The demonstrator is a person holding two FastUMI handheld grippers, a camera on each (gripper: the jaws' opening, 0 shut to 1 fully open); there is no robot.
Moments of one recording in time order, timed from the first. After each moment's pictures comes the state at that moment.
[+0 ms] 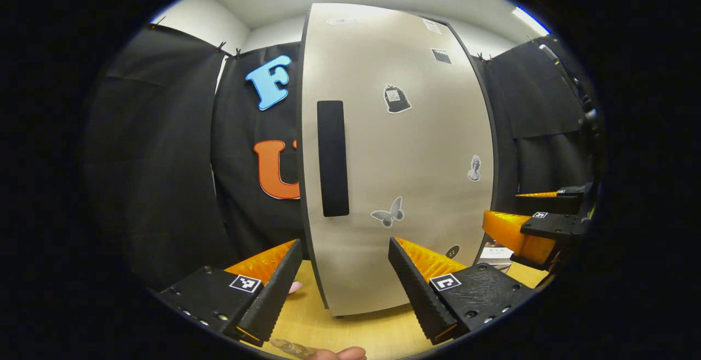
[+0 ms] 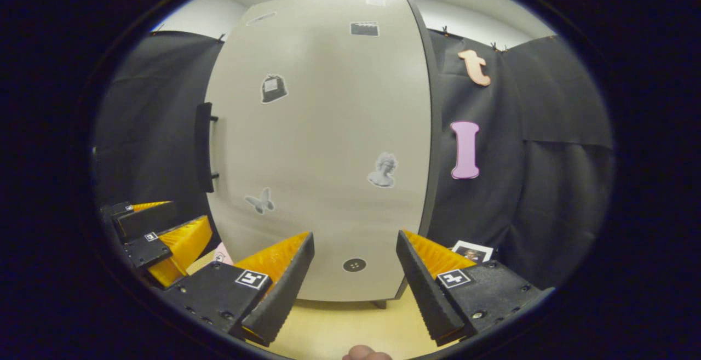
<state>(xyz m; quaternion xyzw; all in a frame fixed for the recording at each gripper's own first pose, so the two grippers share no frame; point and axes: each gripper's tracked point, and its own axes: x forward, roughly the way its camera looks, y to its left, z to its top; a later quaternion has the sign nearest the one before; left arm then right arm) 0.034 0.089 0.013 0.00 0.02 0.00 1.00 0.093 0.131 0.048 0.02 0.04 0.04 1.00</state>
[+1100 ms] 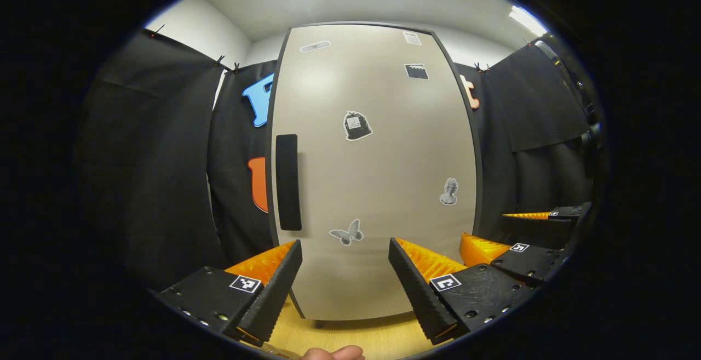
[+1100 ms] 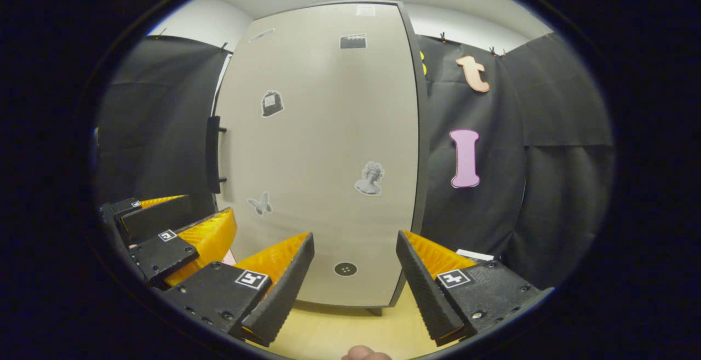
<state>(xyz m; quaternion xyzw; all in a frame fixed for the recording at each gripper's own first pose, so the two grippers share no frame) 0.038 0.042 0.038 0.00 -0.03 0.01 1.00 0.090 0.122 0.051 0.02 0.02 0.07 1.00</state>
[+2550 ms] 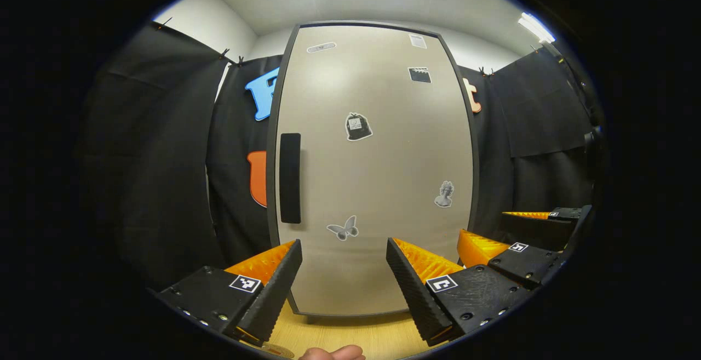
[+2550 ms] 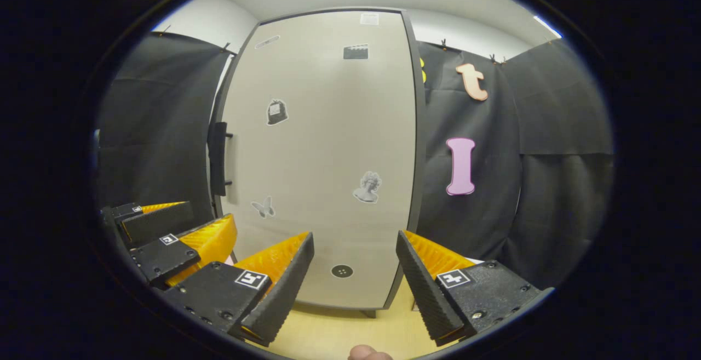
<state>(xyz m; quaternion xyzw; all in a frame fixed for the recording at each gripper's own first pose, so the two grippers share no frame) 0.035 0.036 0.037 -0.02 -0.02 0.00 1.00 -0.041 -0.011 0.014 0.00 0.00 0.06 1.00</state>
